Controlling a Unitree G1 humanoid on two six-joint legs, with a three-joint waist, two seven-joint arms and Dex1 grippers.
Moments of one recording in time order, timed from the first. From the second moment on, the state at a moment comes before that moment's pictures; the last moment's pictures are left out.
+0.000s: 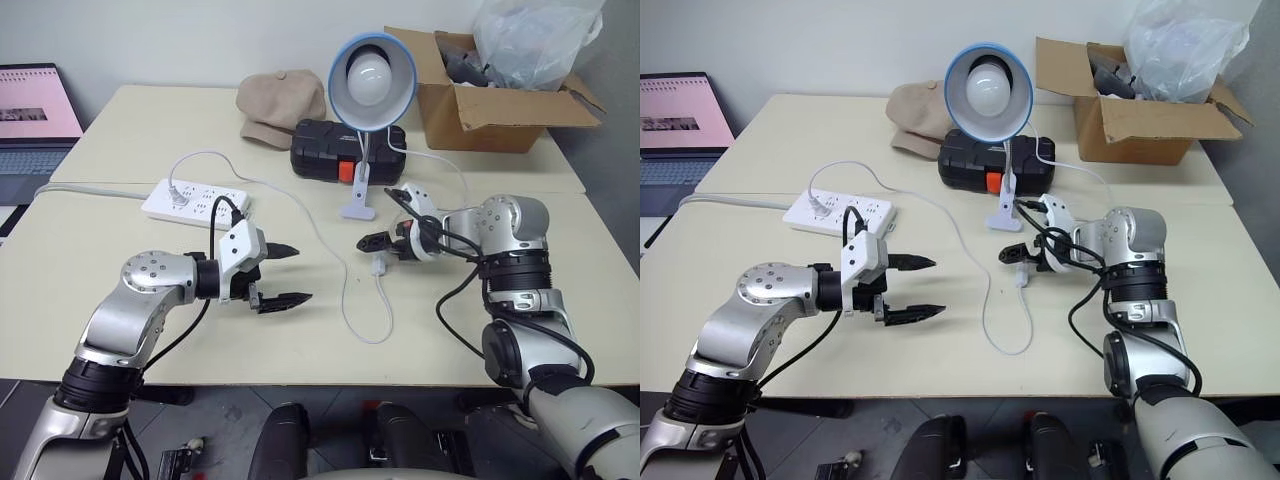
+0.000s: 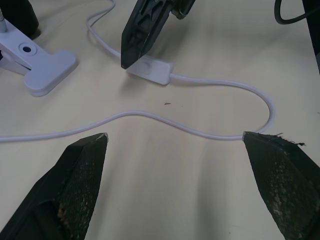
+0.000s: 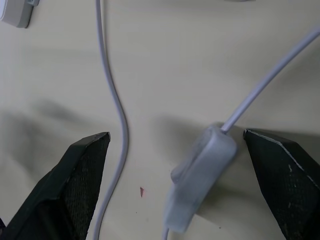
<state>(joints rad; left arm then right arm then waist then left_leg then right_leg) -0.36 0.75 -0.08 -0.16 -0.37 0.40 -1.11 -0.96 -0.22 -0.15 0.38 0.45 1.49 0.33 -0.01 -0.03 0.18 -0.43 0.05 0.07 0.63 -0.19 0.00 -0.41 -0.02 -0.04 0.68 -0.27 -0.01</state>
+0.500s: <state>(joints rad) -0.36 0.75 -0.08 -0.16 -0.37 0.41 -1.10 -0.96 -0.22 -0.15 0.42 0.44 1.45 0.32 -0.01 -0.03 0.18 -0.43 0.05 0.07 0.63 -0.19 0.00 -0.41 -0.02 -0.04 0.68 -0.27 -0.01</state>
